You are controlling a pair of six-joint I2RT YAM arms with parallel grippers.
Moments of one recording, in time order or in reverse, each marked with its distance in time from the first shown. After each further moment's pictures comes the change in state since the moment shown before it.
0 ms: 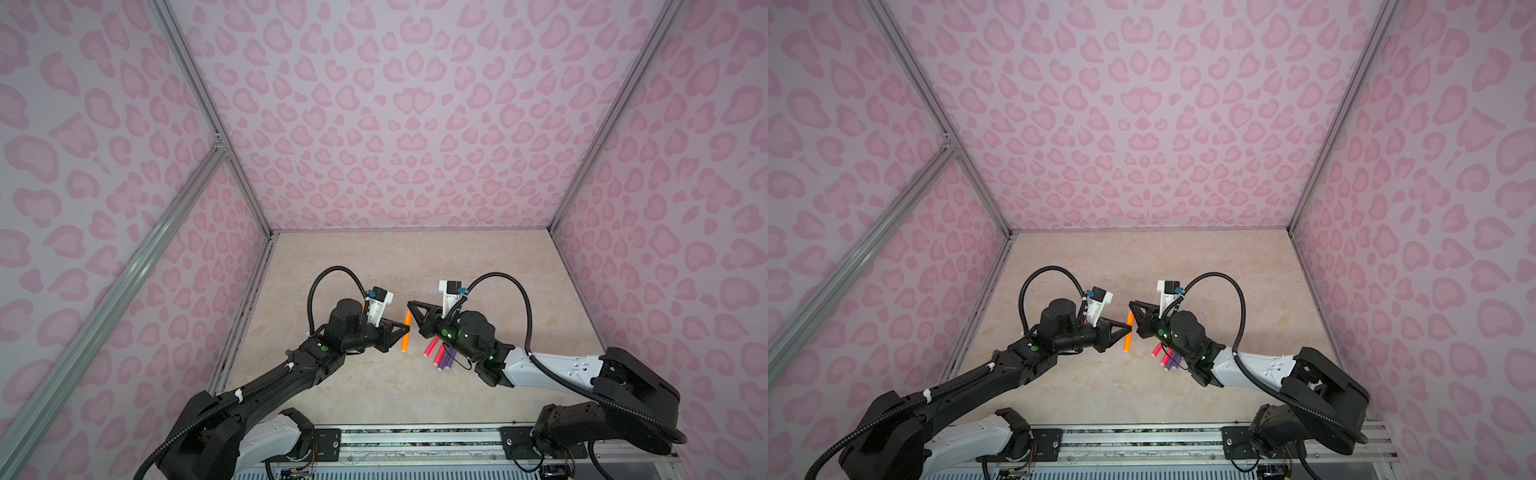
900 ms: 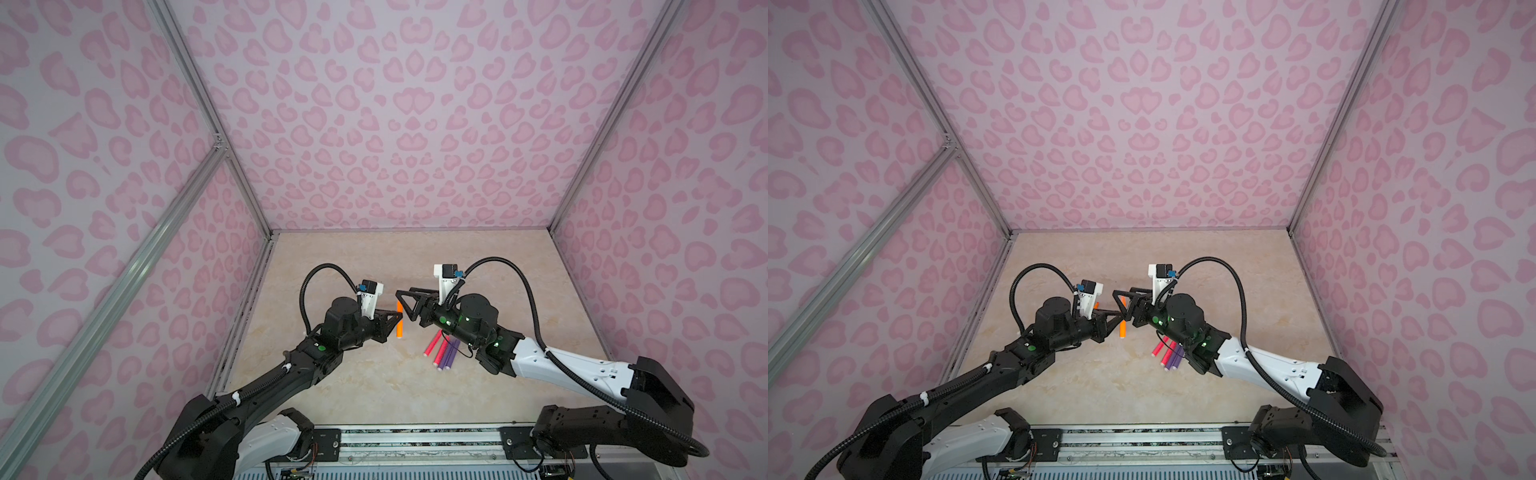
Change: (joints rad) left arm 0.013 -0.017 -0.003 0.052 -0.143 -0.027; right arm -0.007 -0.077 0.250 -0.358 -0.008 -0.049
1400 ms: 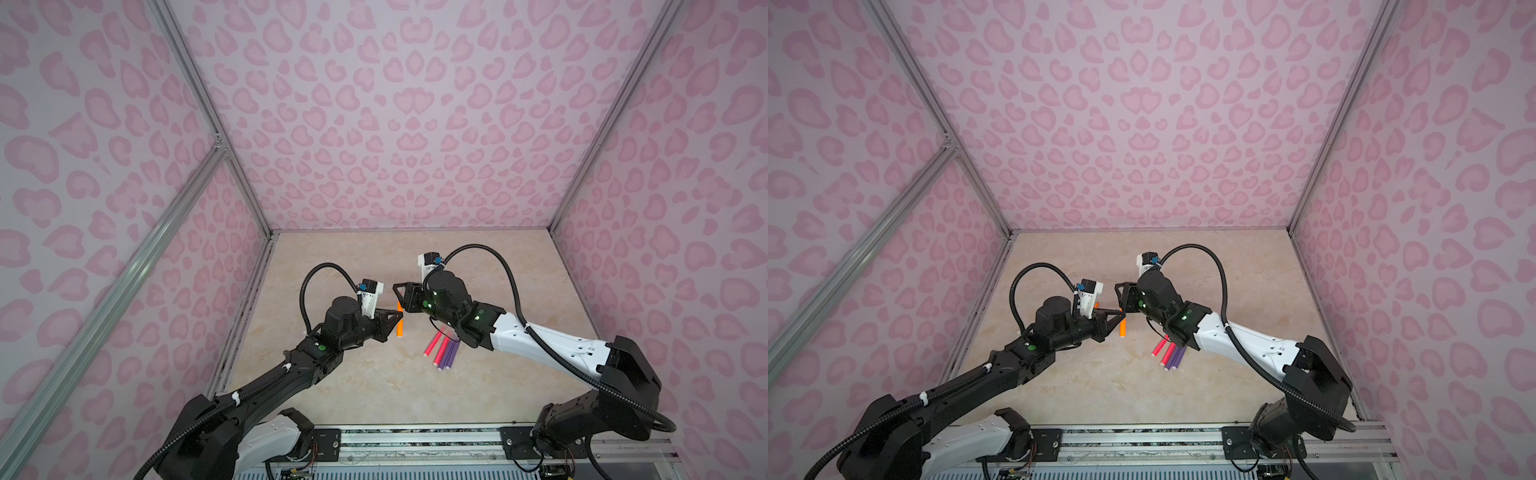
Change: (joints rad) left arm -0.001 0.000 0.008 -0.003 -0.008 0.001; right arm -0.013 0.198 0.292 -0.409 0.074 0.000
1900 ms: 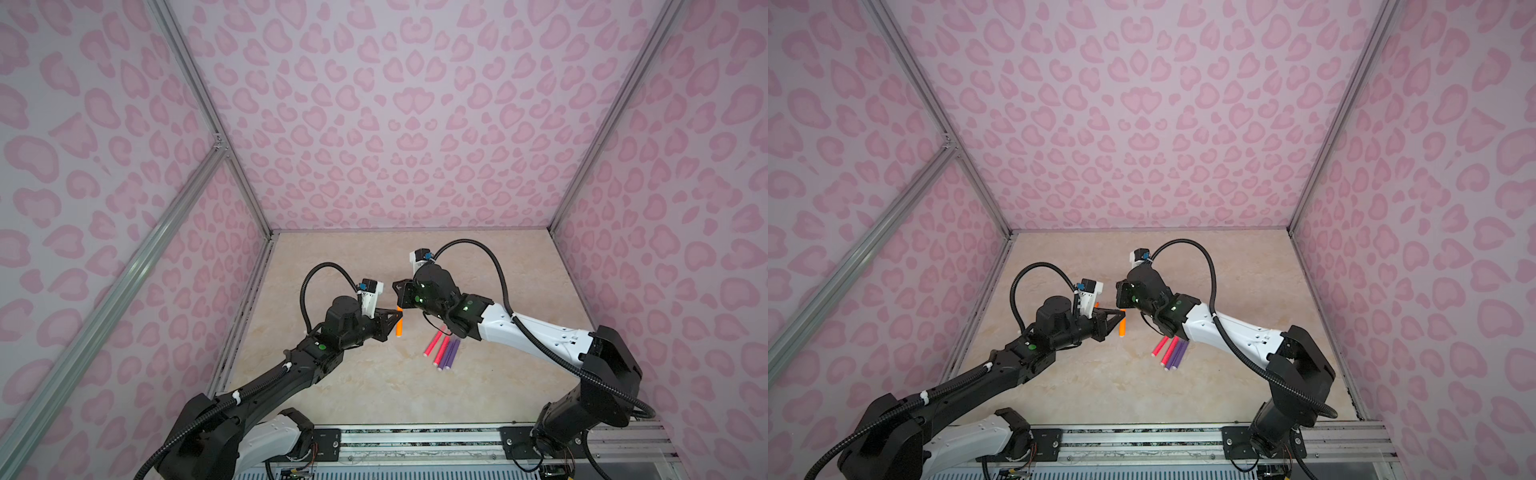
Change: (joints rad) left arm -0.003 0.006 0.004 -0.008 -0.009 0.003; right arm 0.005 0.085 0.098 -0.085 0.018 -0.031
